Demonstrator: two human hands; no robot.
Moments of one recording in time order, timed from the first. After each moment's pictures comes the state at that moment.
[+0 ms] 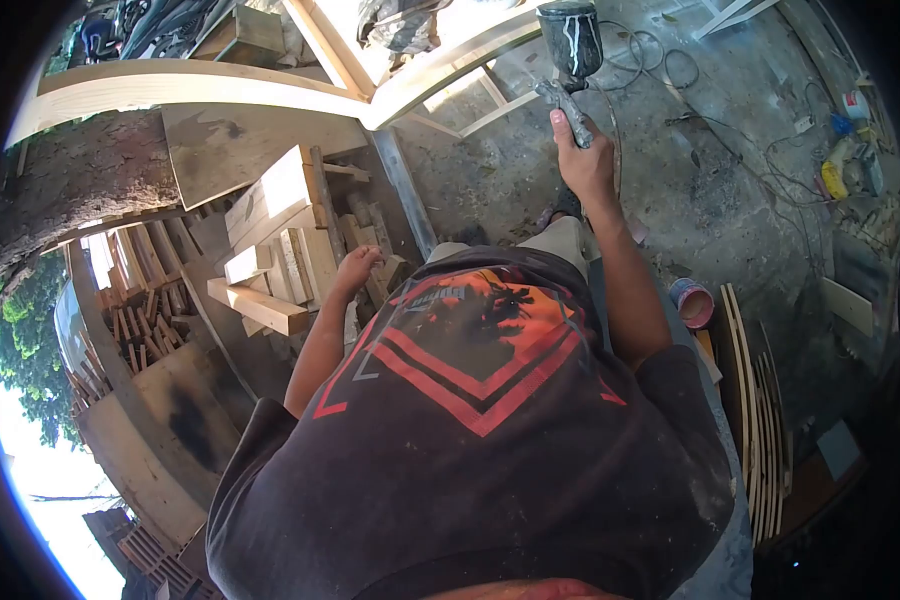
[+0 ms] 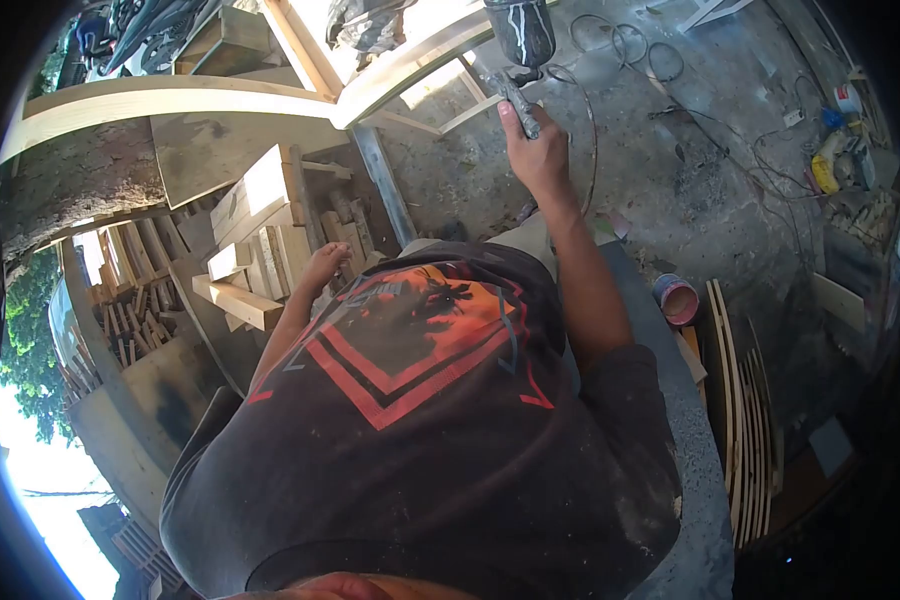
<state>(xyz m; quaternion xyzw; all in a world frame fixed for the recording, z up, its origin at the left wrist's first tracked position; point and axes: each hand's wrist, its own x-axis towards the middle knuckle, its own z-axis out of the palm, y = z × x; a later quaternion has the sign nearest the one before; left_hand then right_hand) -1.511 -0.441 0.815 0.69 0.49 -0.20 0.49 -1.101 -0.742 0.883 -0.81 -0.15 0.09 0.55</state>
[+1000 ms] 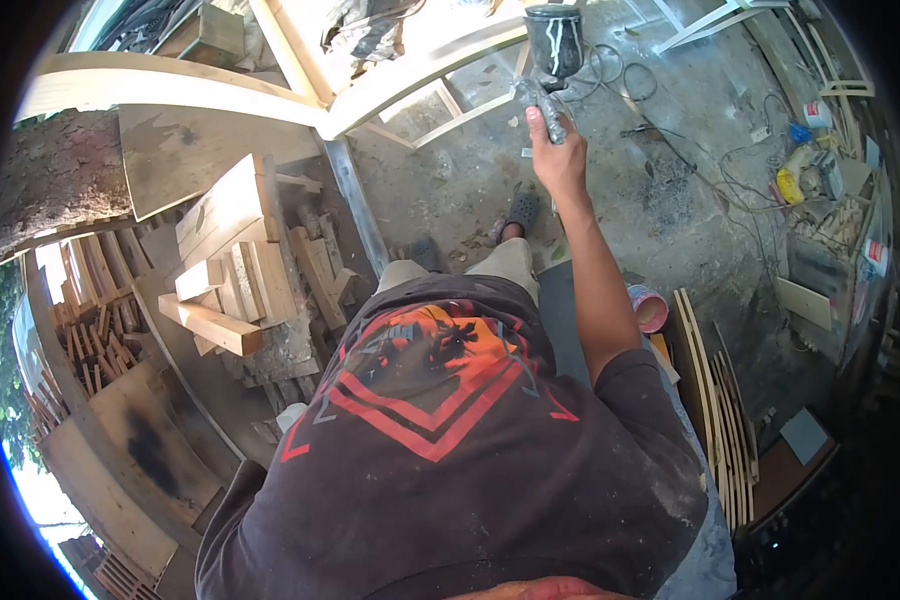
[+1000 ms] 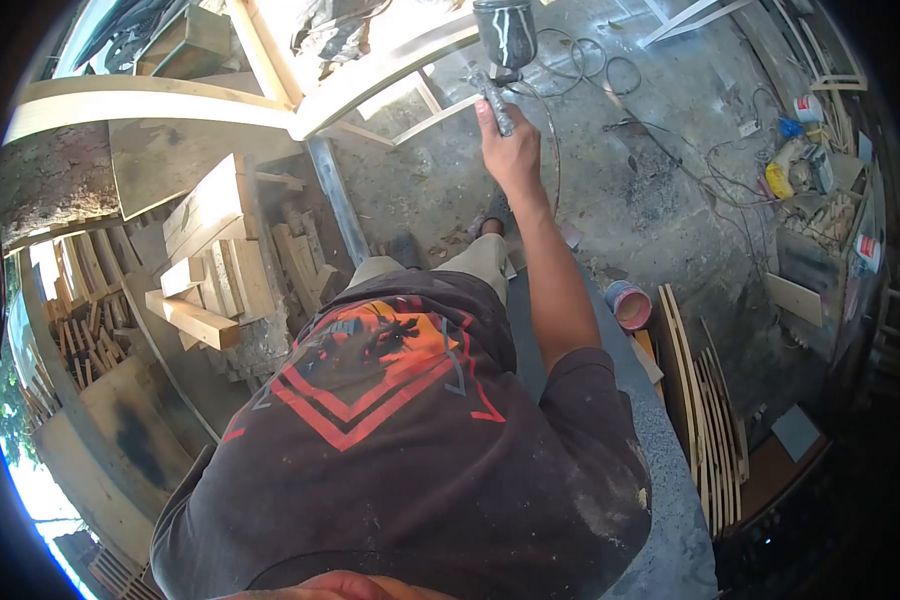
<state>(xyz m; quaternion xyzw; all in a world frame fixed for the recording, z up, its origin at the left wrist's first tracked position) -1.598 -0.578 0.978 0.38 0.56 -0.39 0.63 -1.071 -0.736 0.877 -0.84 -0.18 0.03 0.52</state>
